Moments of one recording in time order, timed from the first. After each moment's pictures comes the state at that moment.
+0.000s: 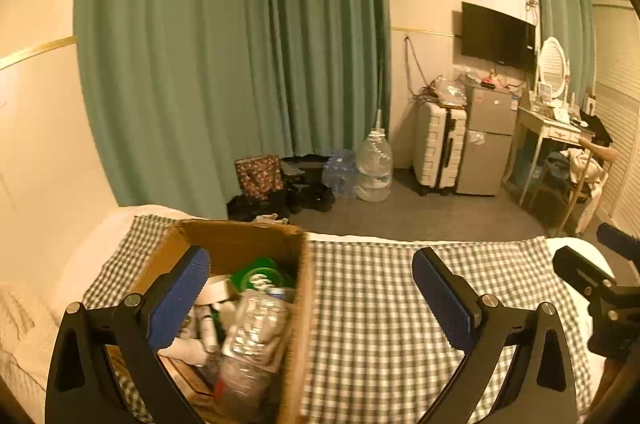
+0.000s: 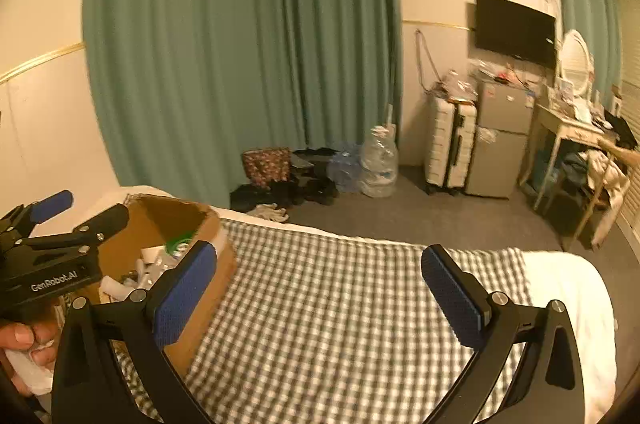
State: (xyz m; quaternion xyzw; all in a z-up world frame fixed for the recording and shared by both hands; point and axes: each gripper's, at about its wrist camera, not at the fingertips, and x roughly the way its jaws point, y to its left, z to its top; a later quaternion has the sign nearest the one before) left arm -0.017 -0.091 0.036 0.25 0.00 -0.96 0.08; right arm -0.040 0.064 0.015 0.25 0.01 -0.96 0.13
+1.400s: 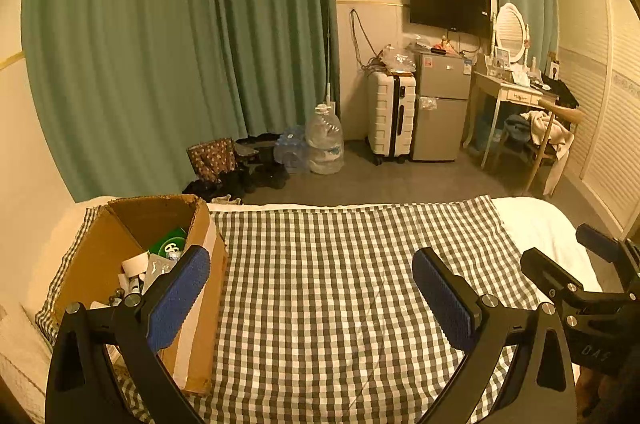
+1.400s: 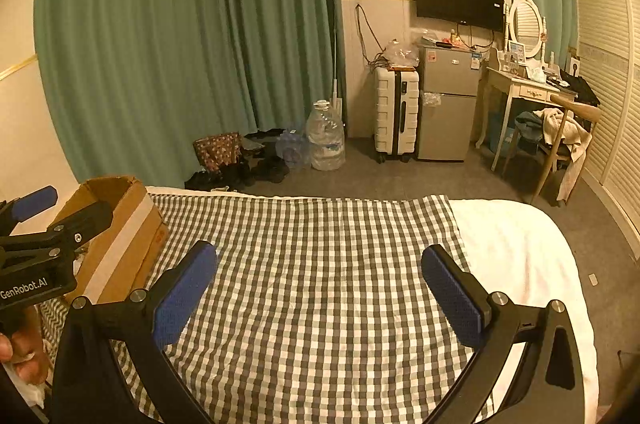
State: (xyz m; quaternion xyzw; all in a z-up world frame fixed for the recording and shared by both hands) left arm -0.007 0.017 0.011 0.29 -0.03 -0.96 0.02; right arm -0.018 0.183 -0.013 0.29 -0.02 -0.96 0.06
